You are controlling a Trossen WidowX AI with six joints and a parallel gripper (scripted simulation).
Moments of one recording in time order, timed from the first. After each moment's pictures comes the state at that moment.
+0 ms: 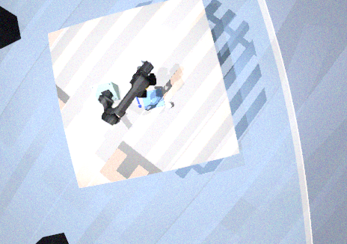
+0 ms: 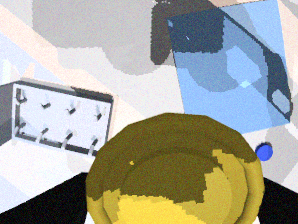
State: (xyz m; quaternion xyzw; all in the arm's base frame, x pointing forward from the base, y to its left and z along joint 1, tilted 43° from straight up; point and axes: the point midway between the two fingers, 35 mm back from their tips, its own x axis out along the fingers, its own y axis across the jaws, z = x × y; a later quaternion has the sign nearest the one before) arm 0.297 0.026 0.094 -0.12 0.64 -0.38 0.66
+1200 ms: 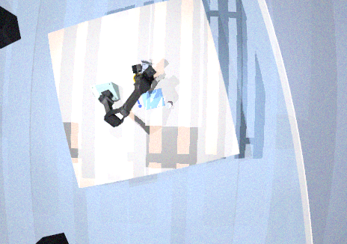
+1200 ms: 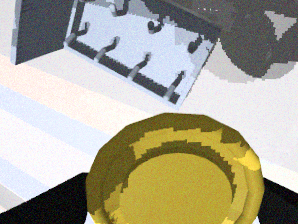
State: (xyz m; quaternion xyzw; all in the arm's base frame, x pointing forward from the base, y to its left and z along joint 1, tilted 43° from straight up) arm 0.263 0.027 0.012 -0.05 0.77 -0.22 0.60
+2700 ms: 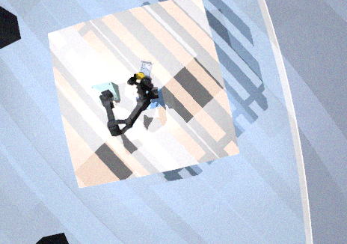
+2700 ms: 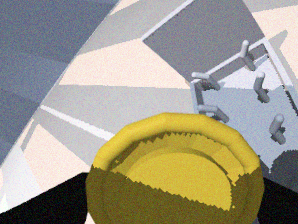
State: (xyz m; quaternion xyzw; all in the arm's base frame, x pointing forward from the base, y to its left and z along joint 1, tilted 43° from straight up) arm 0.252 -0.010 -0.047 -0.06 0.63 0.31 0.71
